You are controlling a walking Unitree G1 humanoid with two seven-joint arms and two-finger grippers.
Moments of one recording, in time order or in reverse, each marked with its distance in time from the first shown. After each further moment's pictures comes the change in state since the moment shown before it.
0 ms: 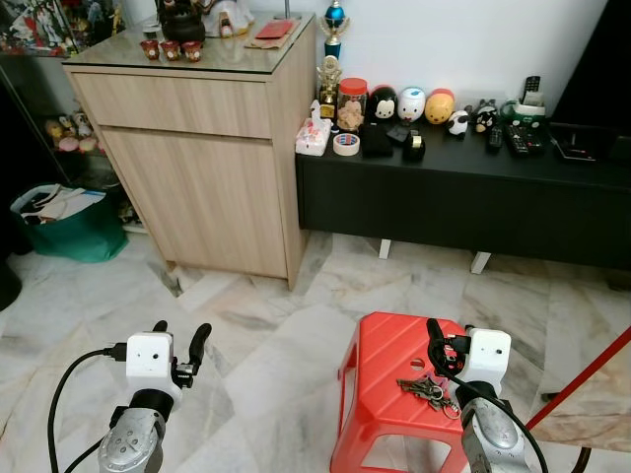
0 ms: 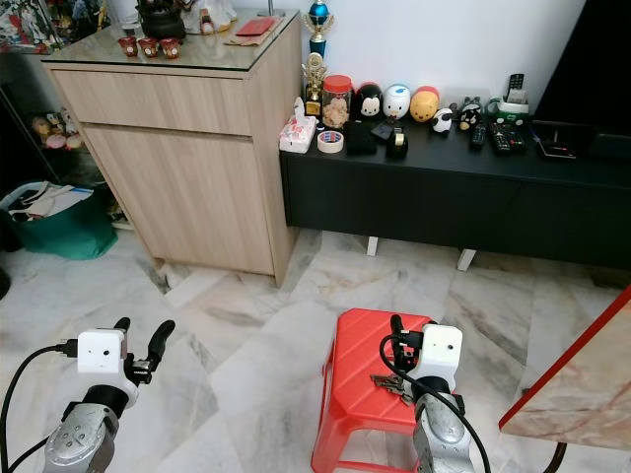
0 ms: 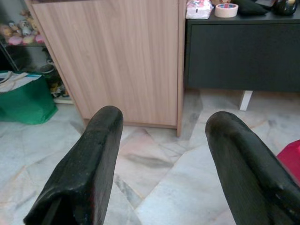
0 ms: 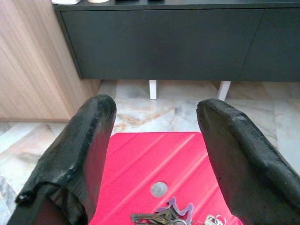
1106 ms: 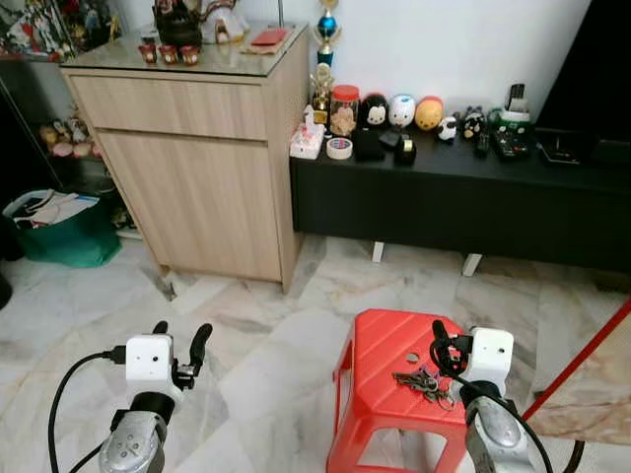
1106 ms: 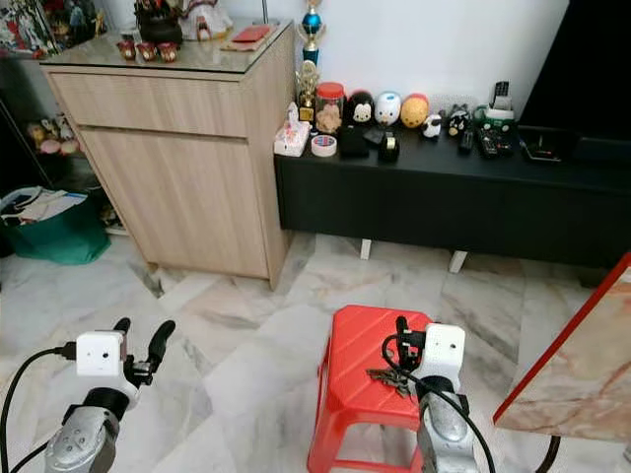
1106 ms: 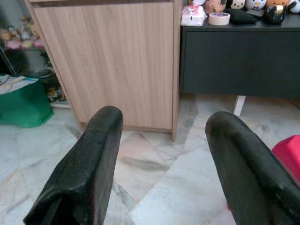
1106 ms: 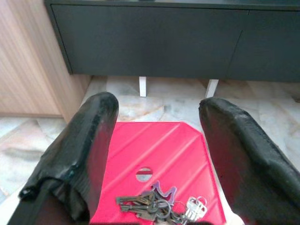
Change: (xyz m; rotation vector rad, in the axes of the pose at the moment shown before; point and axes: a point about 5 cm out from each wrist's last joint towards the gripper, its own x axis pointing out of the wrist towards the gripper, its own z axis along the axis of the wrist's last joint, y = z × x) left arm -0.006 0.000 0.001 -0.007 -0.007 0.006; right arm 0.001 -0.006 0.000 -0.036 0.022 -0.034
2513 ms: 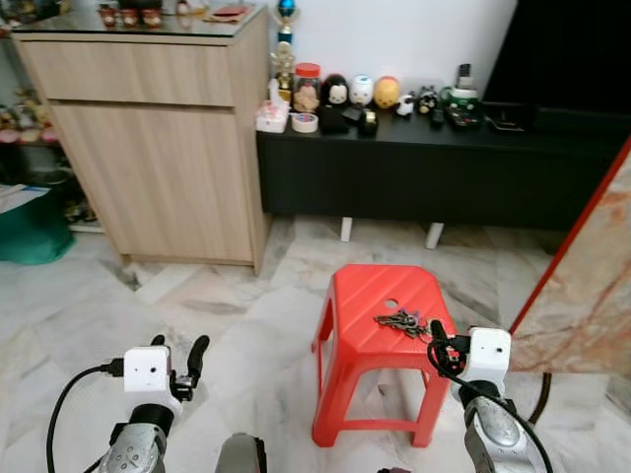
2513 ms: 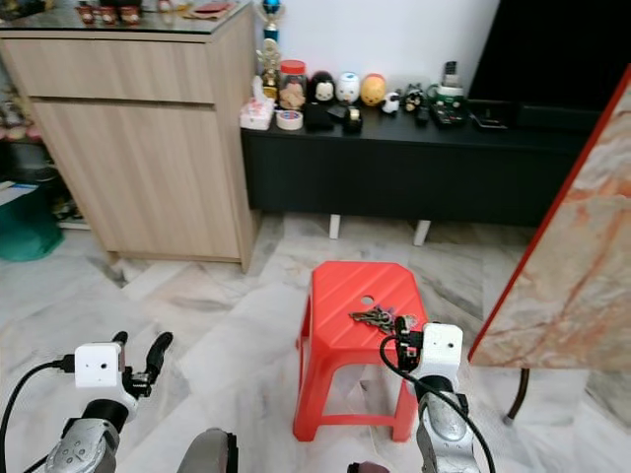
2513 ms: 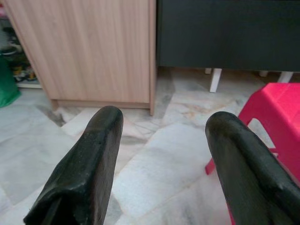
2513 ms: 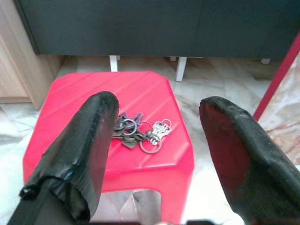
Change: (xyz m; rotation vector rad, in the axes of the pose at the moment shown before) left arm -0.008 0.000 -0.009 -0.024 0.044 0.031; right arm 0.001 0.002 0.001 -0.020 -0.001 0.013
